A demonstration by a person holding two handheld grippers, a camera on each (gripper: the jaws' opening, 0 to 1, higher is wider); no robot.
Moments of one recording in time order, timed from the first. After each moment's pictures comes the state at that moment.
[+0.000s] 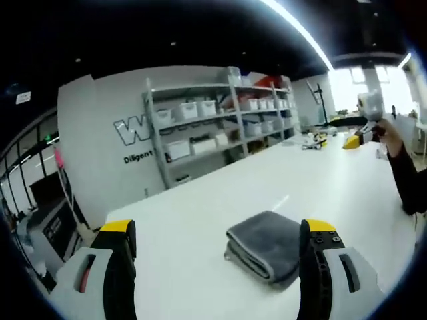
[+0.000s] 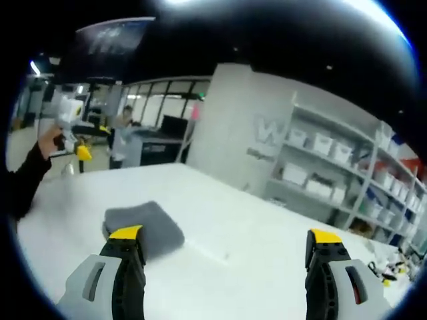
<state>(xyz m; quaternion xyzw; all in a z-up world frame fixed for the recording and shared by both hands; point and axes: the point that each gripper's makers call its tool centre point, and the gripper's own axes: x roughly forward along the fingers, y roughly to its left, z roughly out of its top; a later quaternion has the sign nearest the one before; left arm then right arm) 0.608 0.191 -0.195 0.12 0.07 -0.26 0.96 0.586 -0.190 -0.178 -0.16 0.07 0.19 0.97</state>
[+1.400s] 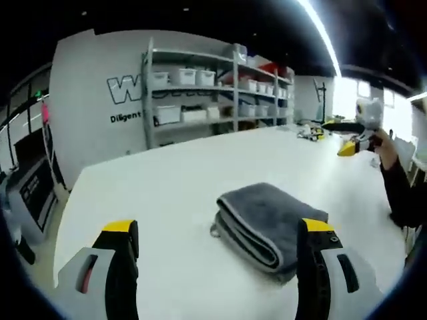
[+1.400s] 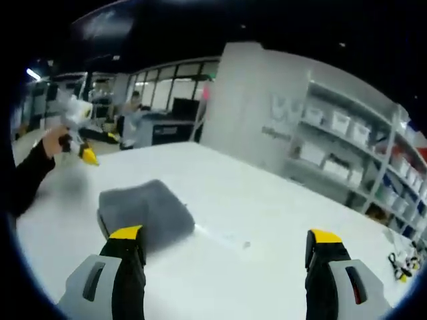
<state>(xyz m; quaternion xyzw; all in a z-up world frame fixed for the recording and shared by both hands) 0.651 0.183 -0.291 0.05 0.18 -0.29 0.94 0.637 -0.157 -0.252 -0.15 0.15 0.23 0.95</state>
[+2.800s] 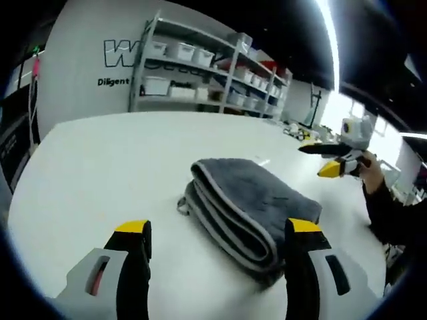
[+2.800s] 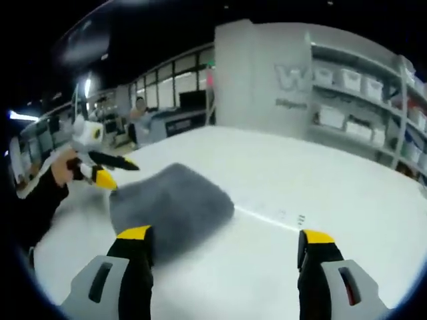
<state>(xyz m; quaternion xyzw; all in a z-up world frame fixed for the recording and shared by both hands) 0.646 0.142 -0.362 -0.03 0.26 -0.35 0.90 0.647 -0.101 -0.333 -0.05 0.23 0.28 0.93</state>
